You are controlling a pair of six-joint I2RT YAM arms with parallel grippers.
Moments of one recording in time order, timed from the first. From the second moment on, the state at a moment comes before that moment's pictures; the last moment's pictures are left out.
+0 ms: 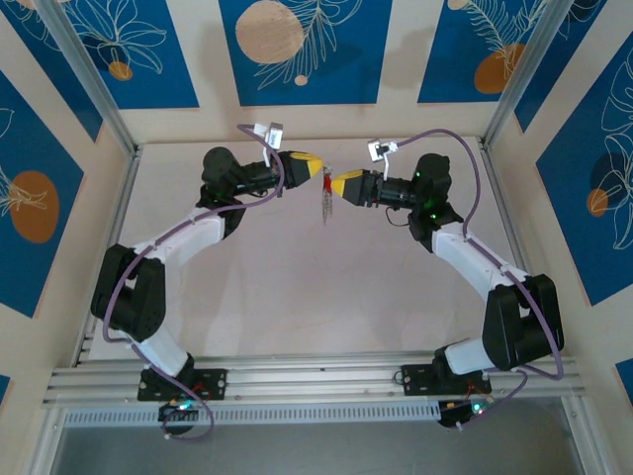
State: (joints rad) left arm -0.44 1.66 1.18 0.82 0.98 -0.74; right arm 0.29 1.41 0.97 0.50 -1.05 0.74
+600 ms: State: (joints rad) left arm -0.44 1.65 1.18 0.81 0.96 -0.73; right arm 0.34 1.42 0.97 0.47 -1.01 0.68
